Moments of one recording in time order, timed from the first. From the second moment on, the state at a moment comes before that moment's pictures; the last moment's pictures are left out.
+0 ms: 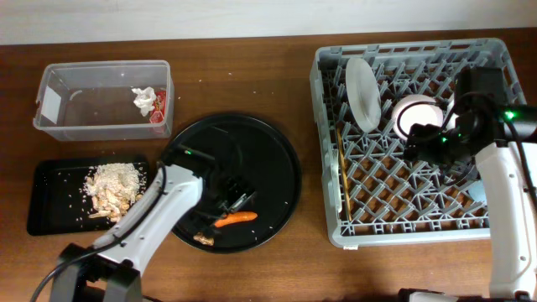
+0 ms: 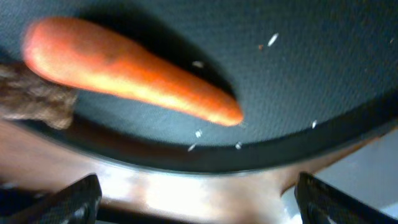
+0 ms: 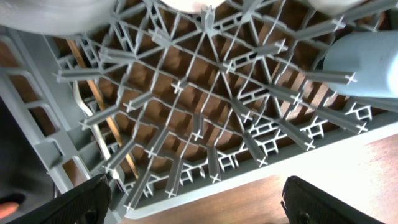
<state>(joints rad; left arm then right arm) -0.43 1.58 1.05 -1.01 0.28 -1.13 -0.13 1.46 1.49 -1.38 0.02 0.23</state>
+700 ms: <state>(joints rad) -0.44 1.63 0.85 -0.71 -0.01 -1.26 -0.13 1.46 1.48 -1.38 0.01 0.22</state>
